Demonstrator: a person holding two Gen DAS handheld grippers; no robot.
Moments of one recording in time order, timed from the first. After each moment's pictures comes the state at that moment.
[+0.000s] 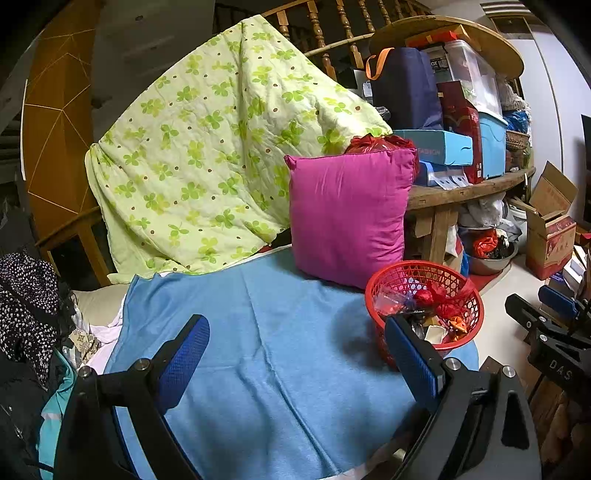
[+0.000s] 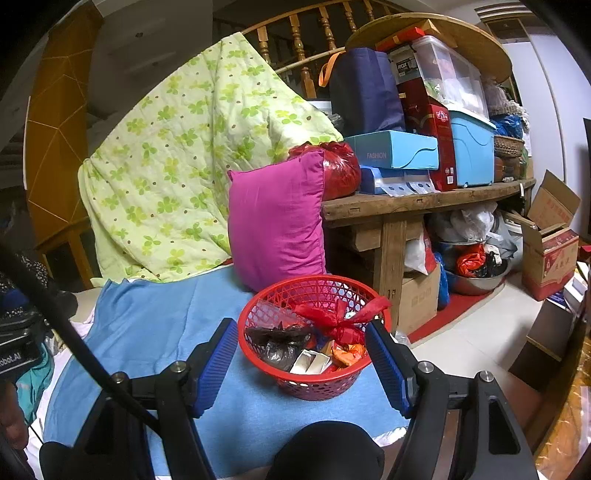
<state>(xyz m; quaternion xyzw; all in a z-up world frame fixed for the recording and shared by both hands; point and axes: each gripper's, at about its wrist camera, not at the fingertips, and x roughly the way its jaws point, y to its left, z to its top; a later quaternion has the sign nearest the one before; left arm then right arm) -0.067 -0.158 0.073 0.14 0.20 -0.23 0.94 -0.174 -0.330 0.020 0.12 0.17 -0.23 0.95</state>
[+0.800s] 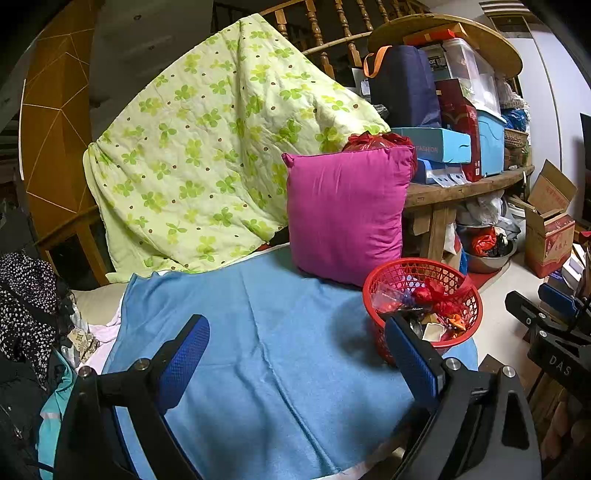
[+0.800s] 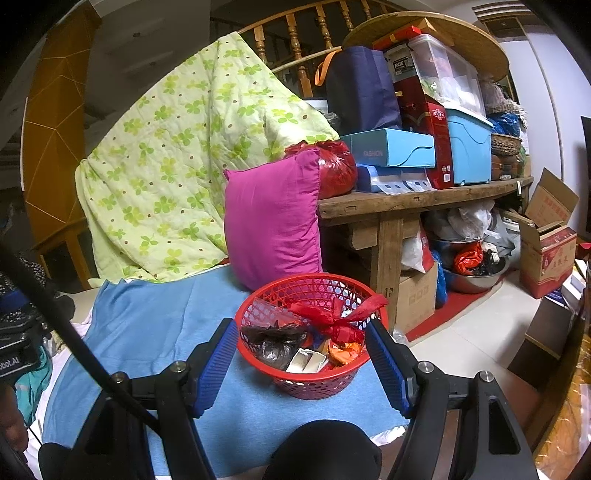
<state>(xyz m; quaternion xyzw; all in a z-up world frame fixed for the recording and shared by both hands) -0.070 -0.158 0.068 0.14 0.20 -0.24 0.94 -0.175 -0.333 0.017 0.13 0.17 -0.24 0.95</state>
